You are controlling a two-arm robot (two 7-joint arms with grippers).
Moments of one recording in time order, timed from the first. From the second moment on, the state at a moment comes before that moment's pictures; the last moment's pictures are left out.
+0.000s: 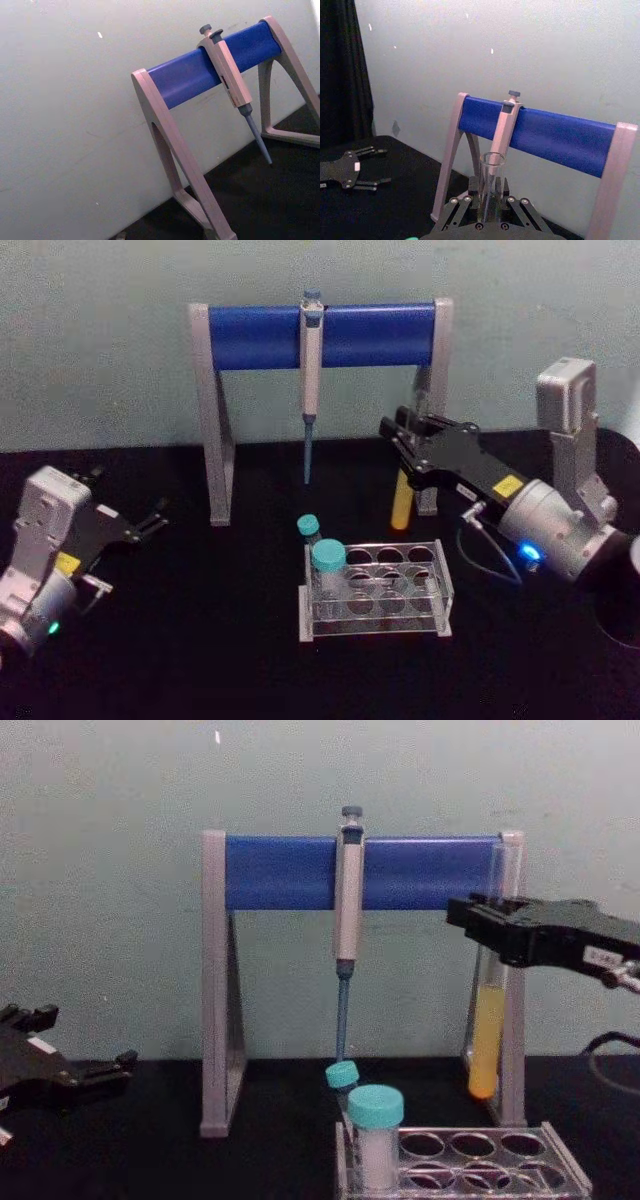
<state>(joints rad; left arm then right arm) -0.20 0.60 0.45 -1.41 -0.25 -0.12 0.03 0.28 0.39 -0.35 -1.52 0.42 -0.01 0.41</state>
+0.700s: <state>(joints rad) -0.20 0.60 0.45 -1.41 -0.25 -0.12 0.03 0.21 0.42 -0.37 -1.62 0.46 0.01 0.47</state>
